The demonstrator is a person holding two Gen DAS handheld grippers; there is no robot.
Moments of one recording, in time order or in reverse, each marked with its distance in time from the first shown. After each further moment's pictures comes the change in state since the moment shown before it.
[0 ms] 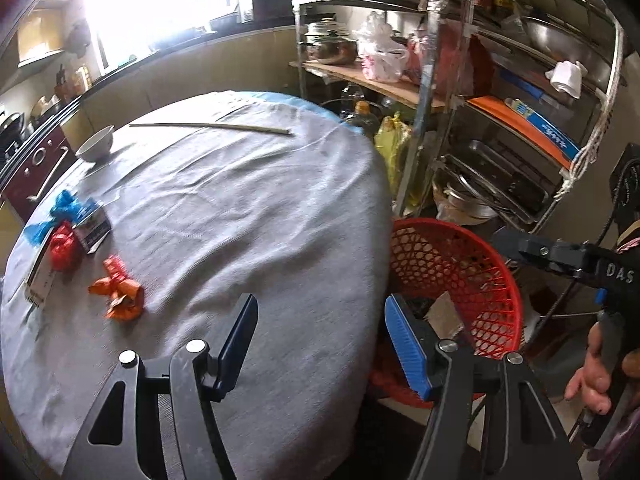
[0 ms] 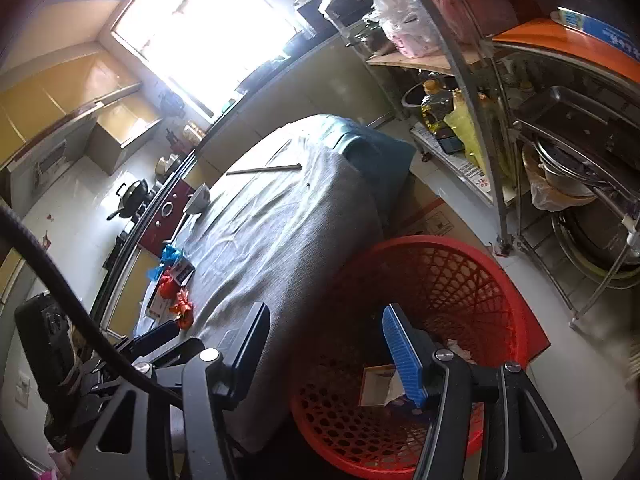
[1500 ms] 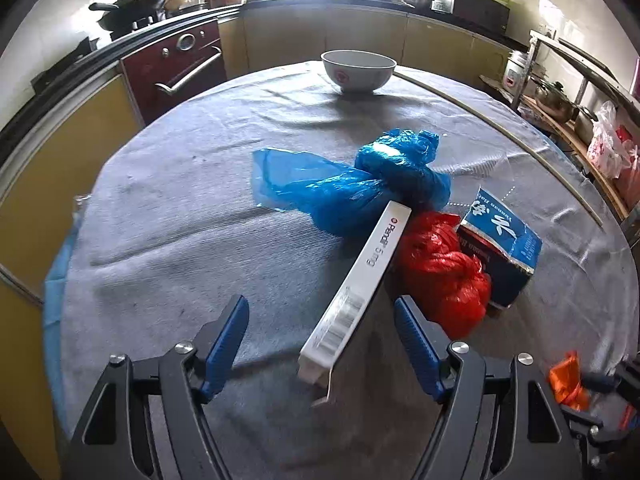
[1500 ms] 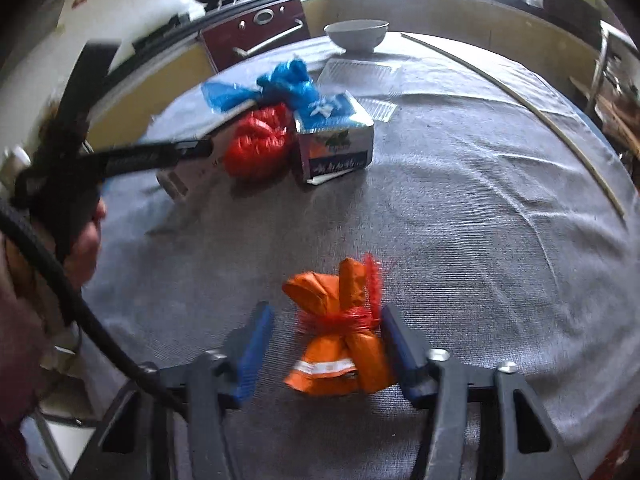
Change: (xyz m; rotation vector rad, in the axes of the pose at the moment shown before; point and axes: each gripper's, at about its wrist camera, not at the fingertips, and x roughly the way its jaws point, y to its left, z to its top) left arm 0.048 0.398 -0.003 -0.398 0.067 0.236; right arm 0.278 0.305 -0.054 -0.683 0.420 -0.070
